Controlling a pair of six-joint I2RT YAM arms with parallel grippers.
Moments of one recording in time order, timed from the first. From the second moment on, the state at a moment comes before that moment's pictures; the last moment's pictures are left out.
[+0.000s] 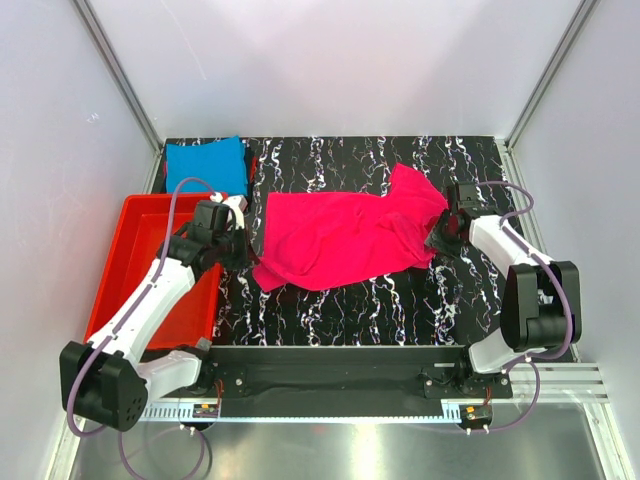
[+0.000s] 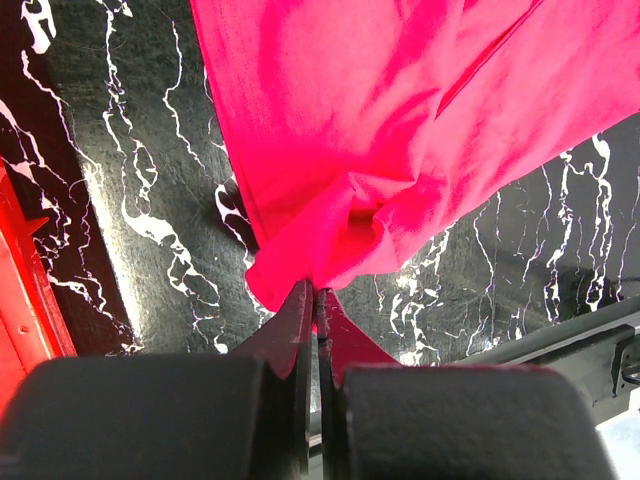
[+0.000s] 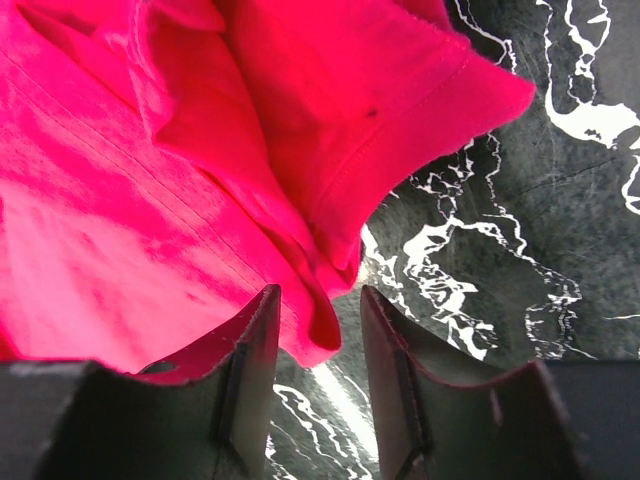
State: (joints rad) left arm -0.30 1.12 0.87 -0.66 0.21 -0.36; right arm 0.08 1.54 1.00 -0.59 0.01 0.62
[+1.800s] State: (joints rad) left arm -0.26 1.34 1.96 -0.89 -0.14 -0.34; right arm 0.07 1.26 1.80 -0.44 0.04 -0.15
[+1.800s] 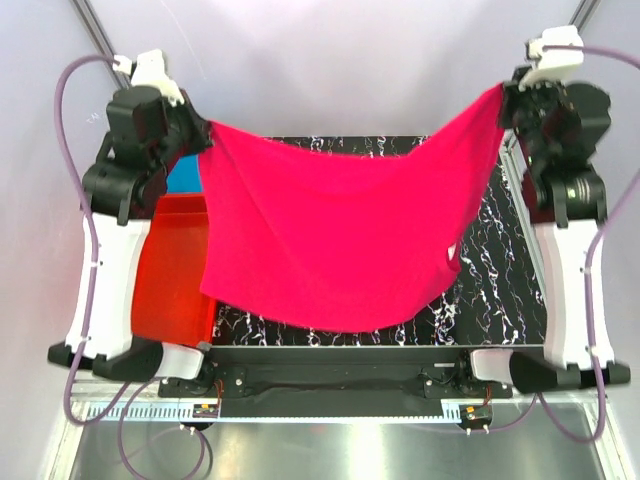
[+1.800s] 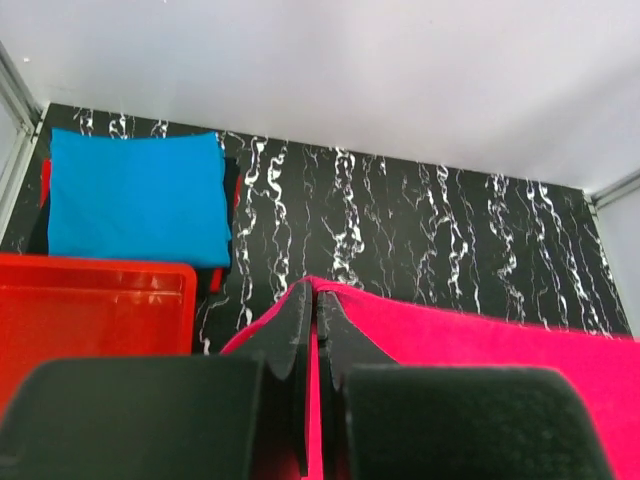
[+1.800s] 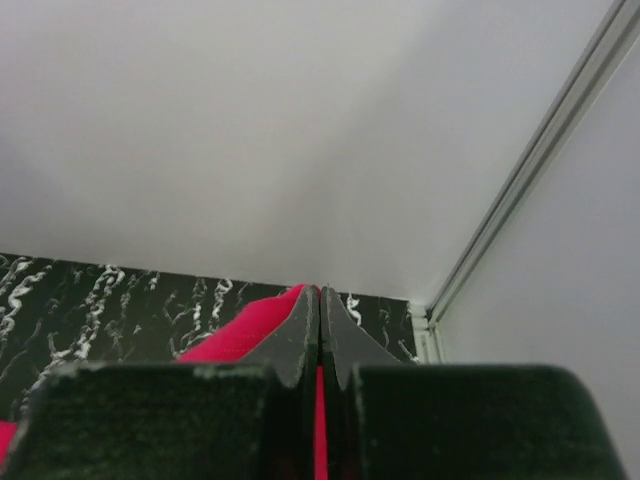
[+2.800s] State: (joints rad) left arm -0.22 0.86 1.86 -0.73 0.30 -0.45; right arm 0.05 0.88 2.23 -0.54 0.26 -0.35
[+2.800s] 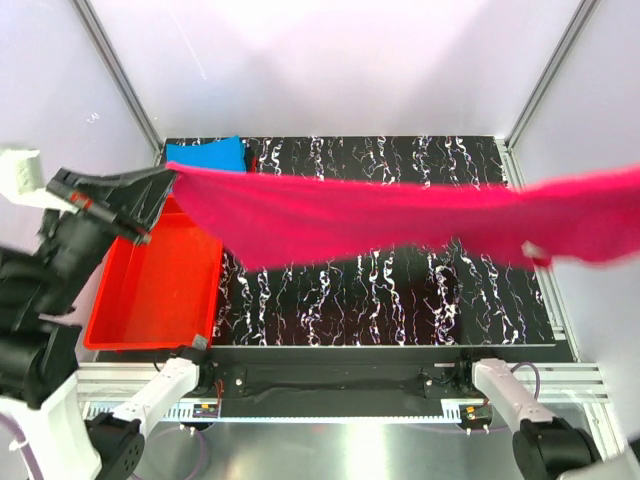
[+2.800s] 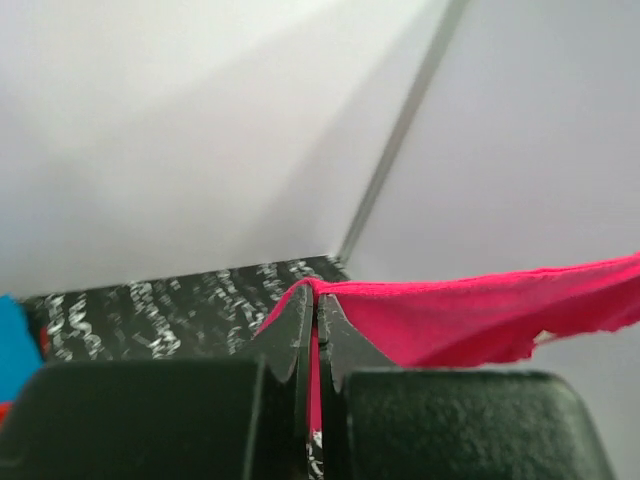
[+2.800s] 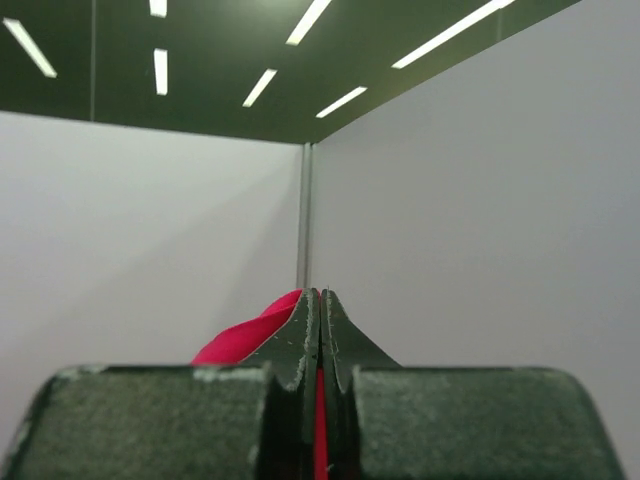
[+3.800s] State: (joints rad) left arm -0.22 1.29 1.57 -0.54 0.18 -0.40; right arm 0.79 1.06 1.75 -0.24 0.62 -0.88
